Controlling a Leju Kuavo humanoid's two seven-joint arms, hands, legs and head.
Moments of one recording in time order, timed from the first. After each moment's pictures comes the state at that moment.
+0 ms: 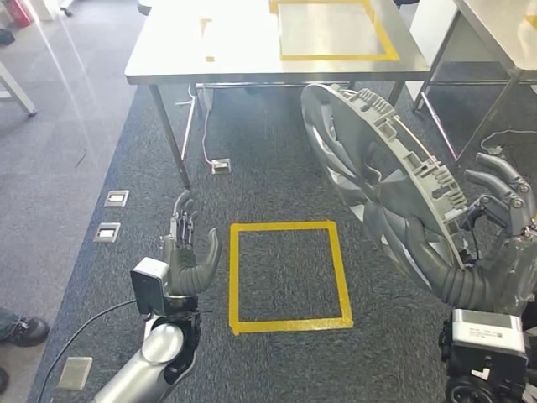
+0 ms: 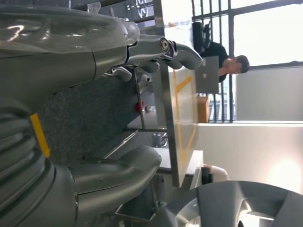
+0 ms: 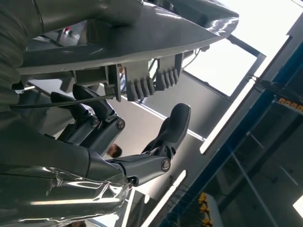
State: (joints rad) left arm -0.20 0.02 -0.65 -1.45 0.20 0.53 -0.62; right arm -0.18 -0.30 0.49 -2.05 0.74 -0.66 0.02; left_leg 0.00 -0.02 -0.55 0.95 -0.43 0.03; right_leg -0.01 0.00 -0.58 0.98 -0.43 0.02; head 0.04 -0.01
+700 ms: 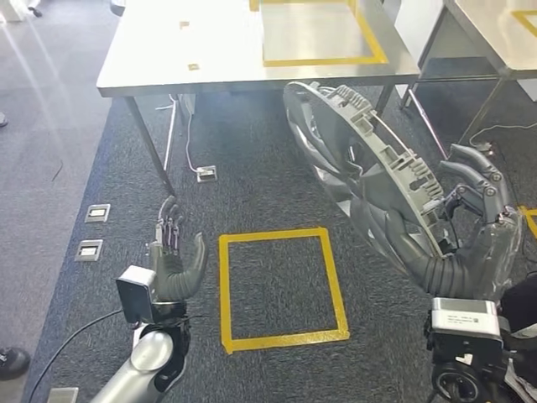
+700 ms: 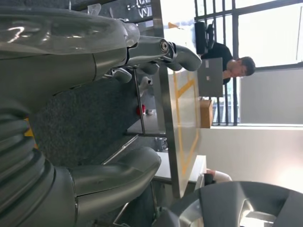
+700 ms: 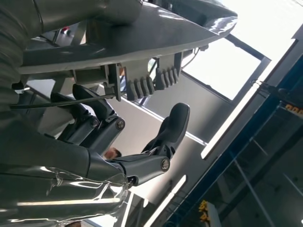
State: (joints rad) left arm -0.20 0.02 -0.65 -1.45 0.19 0.53 -0.62; right arm -0.19 -0.30 0.49 -2.05 0.74 -0.66 0.02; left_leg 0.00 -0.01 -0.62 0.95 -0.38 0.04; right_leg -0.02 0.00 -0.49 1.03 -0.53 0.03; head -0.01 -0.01
